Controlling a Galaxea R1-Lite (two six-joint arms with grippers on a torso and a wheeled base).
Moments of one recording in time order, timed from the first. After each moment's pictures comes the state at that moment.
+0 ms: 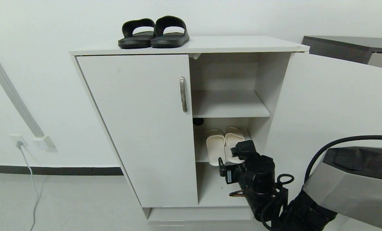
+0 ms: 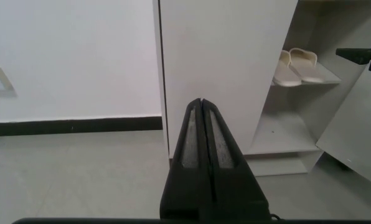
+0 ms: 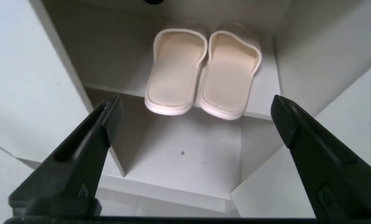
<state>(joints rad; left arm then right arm) 0.00 0.00 0.00 0.00 -0.02 0.00 0.80 2.20 -0.77 -1.28 -0.63 0.05</state>
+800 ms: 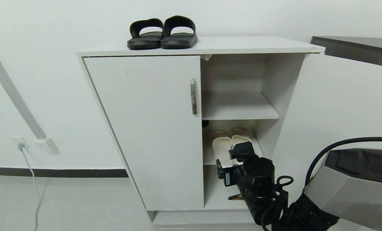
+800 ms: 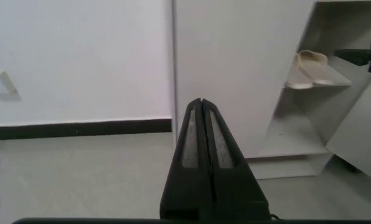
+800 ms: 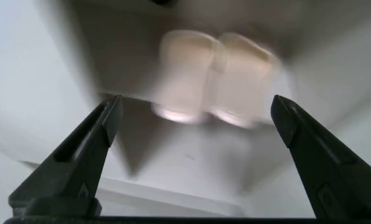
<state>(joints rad) 0.00 0.00 0.00 0.00 -0.02 -0.01 0.82 2.20 -0.76 -1.29 -0.63 0.05</state>
